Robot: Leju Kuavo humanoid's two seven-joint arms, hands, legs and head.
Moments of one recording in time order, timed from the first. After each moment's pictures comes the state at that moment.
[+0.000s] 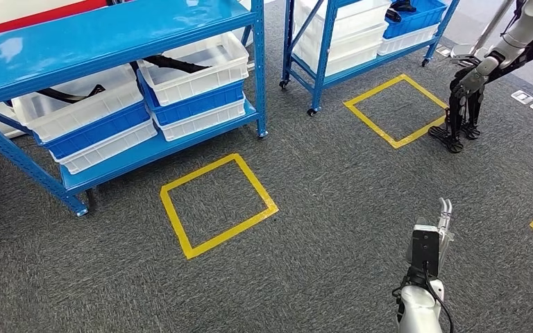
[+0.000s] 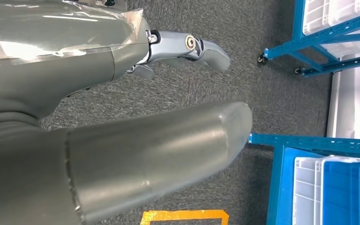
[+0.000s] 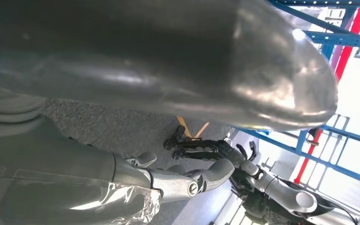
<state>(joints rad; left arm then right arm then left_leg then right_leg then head) -0.02 -0.16 0.76 -0.71 -0.10 0.13 -0.70 -0.13 0.03 -0.35 -0.71 0.21 -0.39 -0.70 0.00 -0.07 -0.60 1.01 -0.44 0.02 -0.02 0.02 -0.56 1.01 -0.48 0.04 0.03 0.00</state>
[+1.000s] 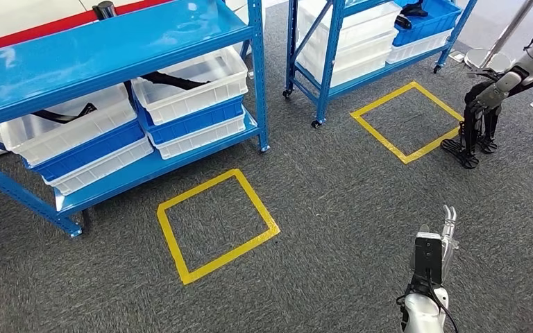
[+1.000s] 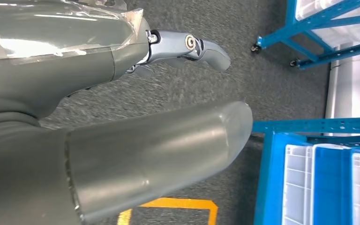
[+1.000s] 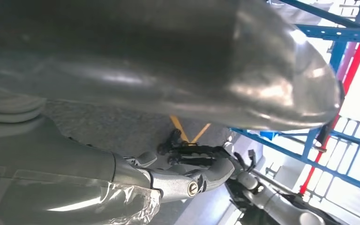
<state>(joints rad) -0.03 -0.17 0.76 -0.69 -0.11 0.13 -0.70 -0.08 0.02 -0.34 -0.72 0.20 -0.41 -0.70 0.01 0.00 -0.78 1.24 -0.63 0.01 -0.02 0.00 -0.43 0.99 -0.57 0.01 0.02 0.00</state>
